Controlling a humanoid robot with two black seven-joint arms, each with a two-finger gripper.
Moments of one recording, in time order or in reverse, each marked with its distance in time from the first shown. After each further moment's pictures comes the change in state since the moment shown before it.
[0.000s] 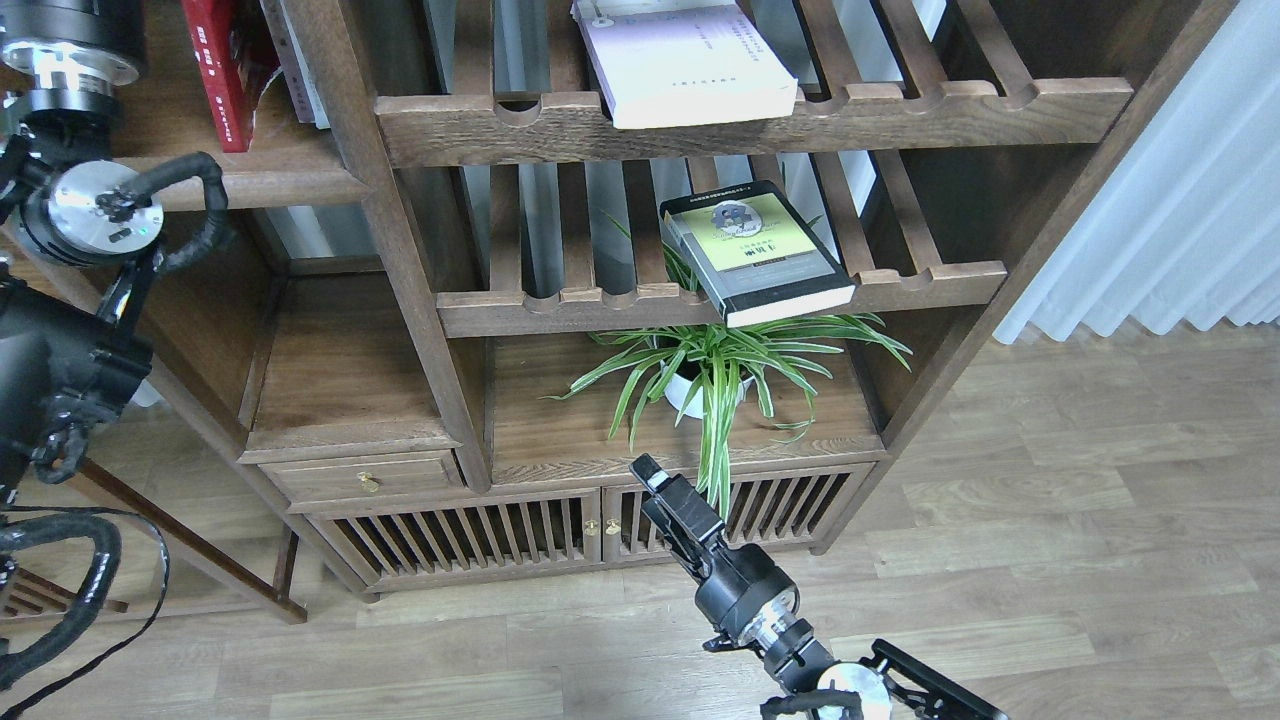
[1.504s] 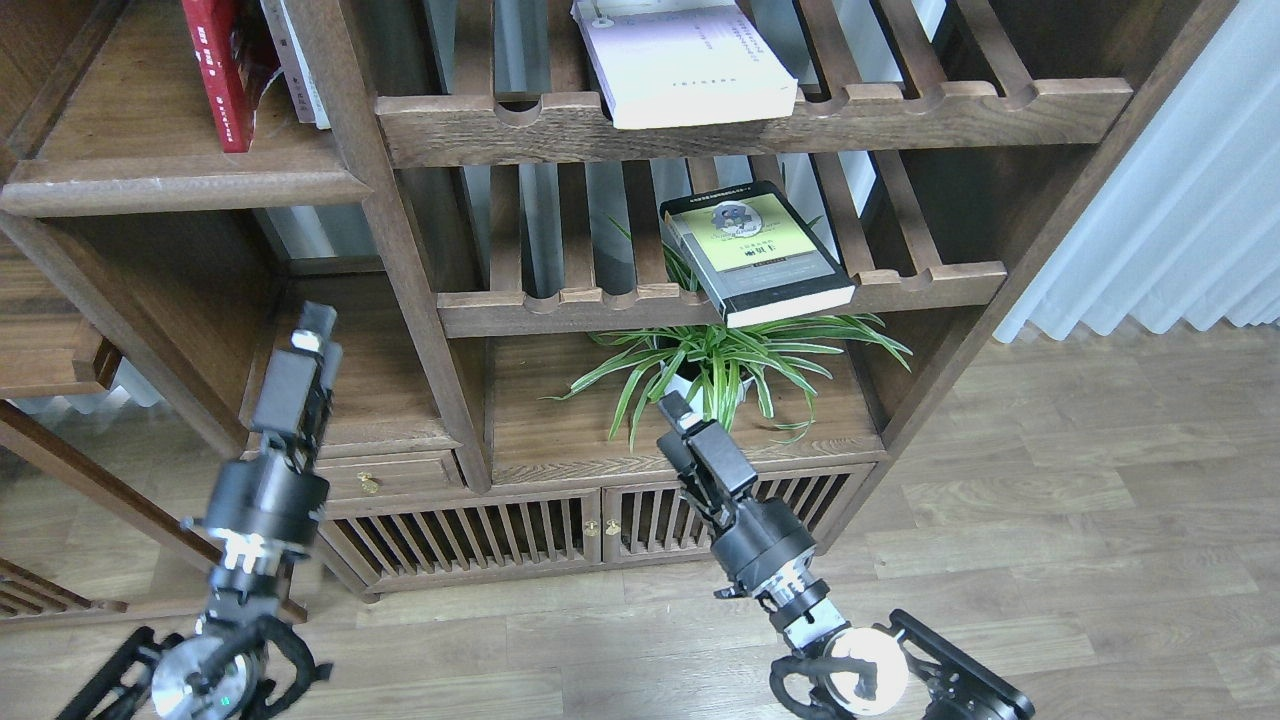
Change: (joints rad) left arm 0.936 -0.149 0.123 -0.414 -0.146 -0.239 0.236; right arm 0.019 -0.004 0.136 0.074 0.008 0.056 0.003
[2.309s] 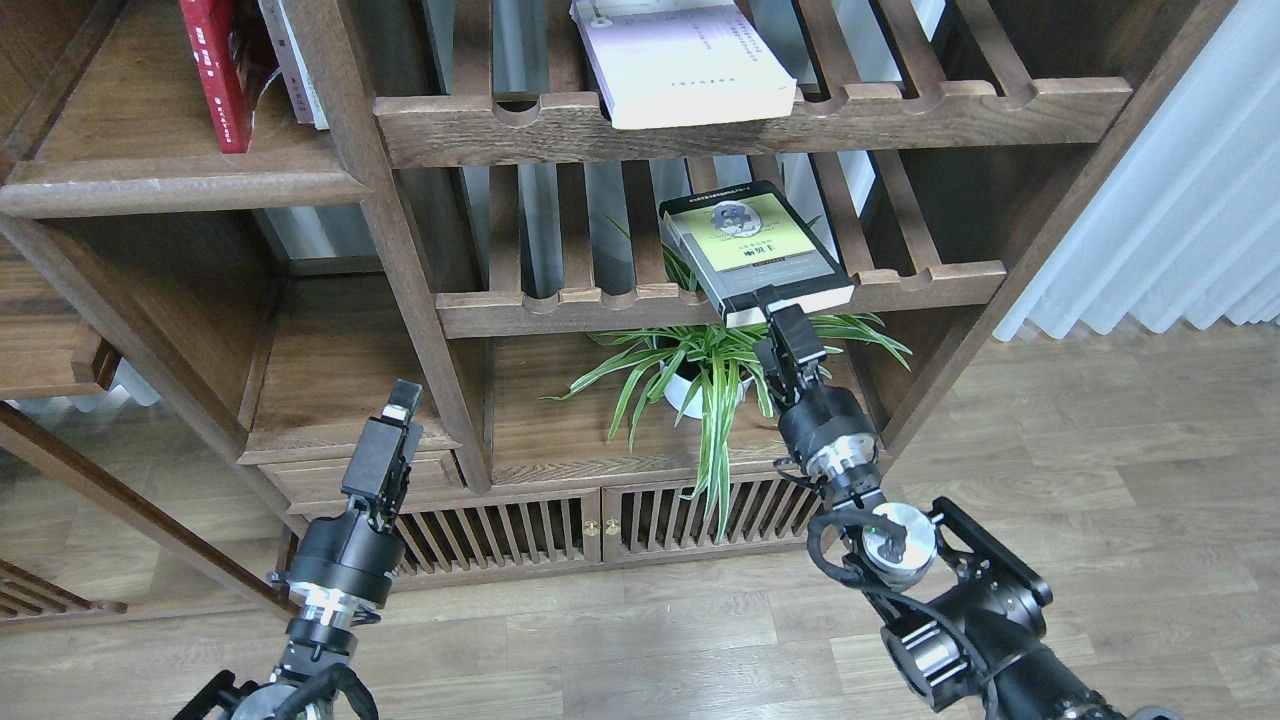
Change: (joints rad) left arm 0.004 -0.084 0.120 0.088 -0.002 0.000 -0.007; right arm 0.233 0.004 0.181 -0.196 0.072 -0.257 0.005
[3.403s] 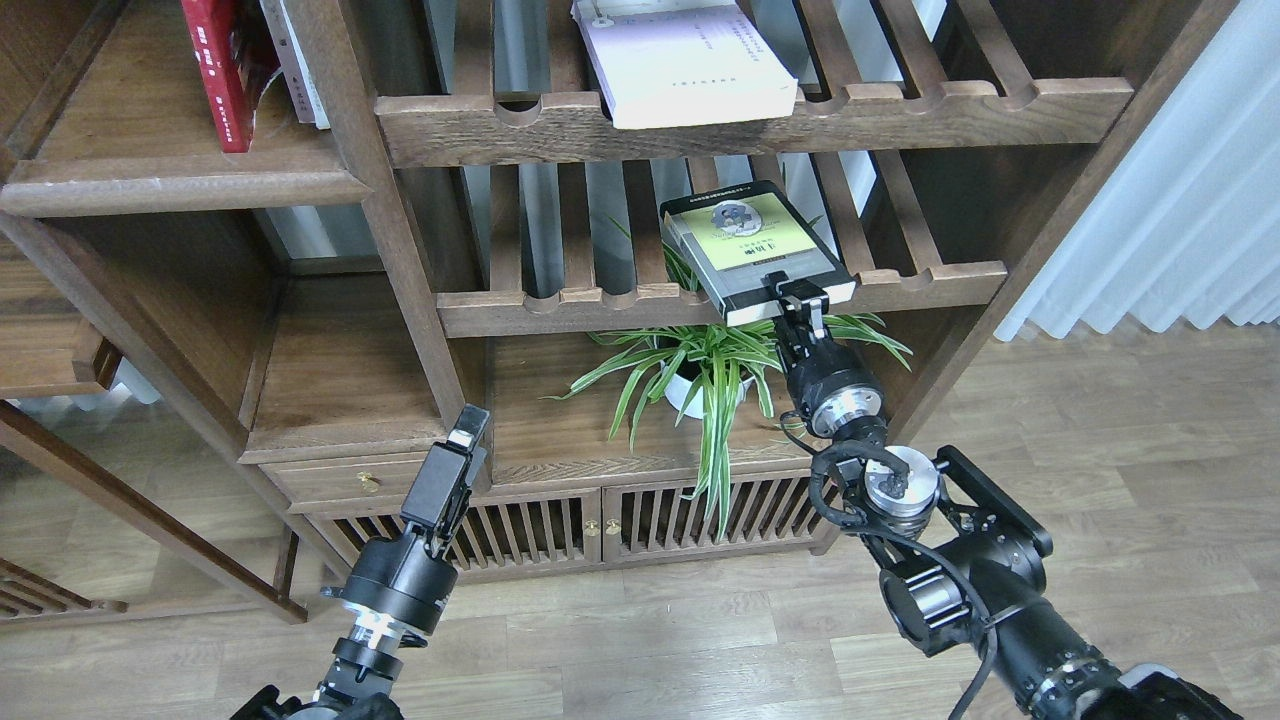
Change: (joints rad) left arm 0.006 -0.012 0.072 -0.030 0.016 0.000 0.013; right arm 0.069 0.000 0.037 -0.013 0.115 -0.115 -0.007
